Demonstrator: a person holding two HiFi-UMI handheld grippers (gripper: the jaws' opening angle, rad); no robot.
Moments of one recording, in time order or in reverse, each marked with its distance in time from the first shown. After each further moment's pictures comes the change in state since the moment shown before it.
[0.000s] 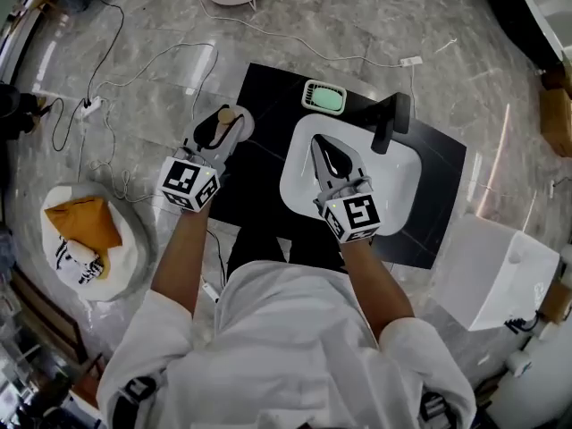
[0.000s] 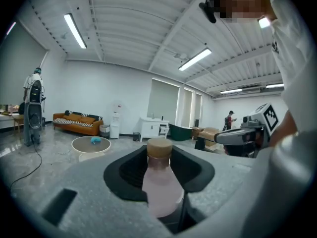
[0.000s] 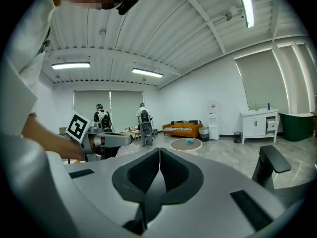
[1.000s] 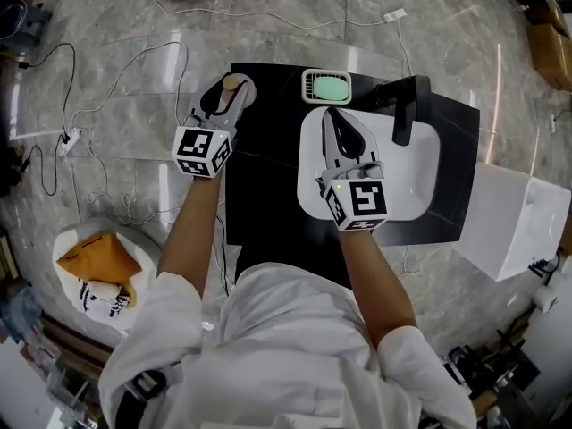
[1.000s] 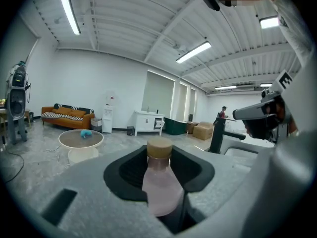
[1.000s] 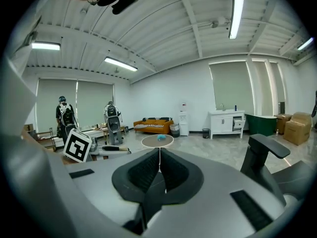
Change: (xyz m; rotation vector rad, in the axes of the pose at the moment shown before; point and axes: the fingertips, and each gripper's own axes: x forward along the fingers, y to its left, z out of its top) left arm 0.134 0.085 -0.081 0.005 0.058 -0.102; right arm 0.072 -0.061 -0.026 0.056 0.037 -0.373
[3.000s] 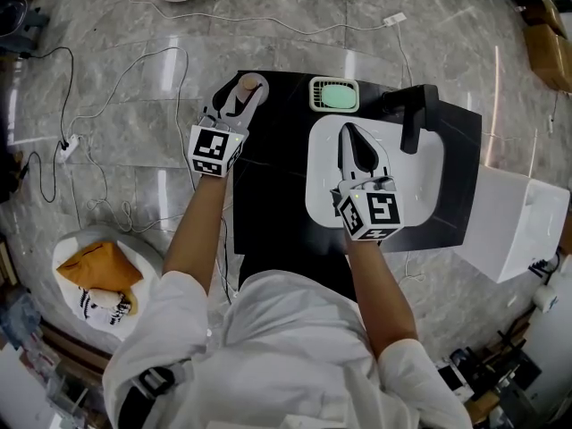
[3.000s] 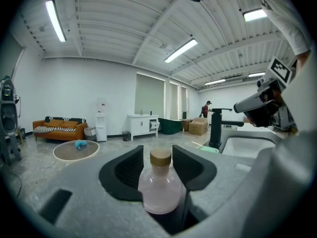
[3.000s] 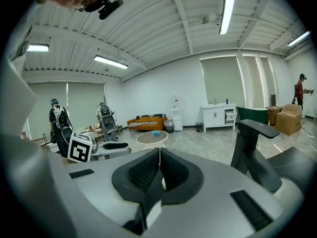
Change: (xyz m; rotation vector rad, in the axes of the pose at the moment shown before) left arm 0.023 0.003 -0.013 0.140 -0.021 -0.059; right arm -0.005 -0.017 -0.026 0.077 0.036 -0.071
